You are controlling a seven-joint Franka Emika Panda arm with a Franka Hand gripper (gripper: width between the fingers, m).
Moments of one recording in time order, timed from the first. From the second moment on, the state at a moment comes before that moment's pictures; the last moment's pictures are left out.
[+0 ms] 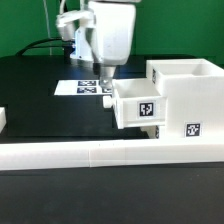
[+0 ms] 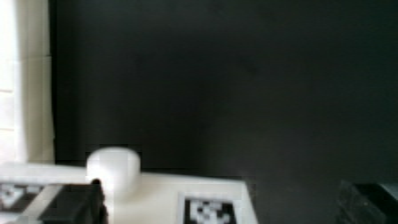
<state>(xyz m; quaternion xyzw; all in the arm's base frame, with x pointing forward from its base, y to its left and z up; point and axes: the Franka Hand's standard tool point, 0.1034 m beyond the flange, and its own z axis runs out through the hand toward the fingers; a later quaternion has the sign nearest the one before) 0.557 -0.045 0.091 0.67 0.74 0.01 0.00</state>
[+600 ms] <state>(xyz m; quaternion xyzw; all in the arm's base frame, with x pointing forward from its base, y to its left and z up) 0.571 -0.058 0.058 0.65 0.75 0.05 -0.07</state>
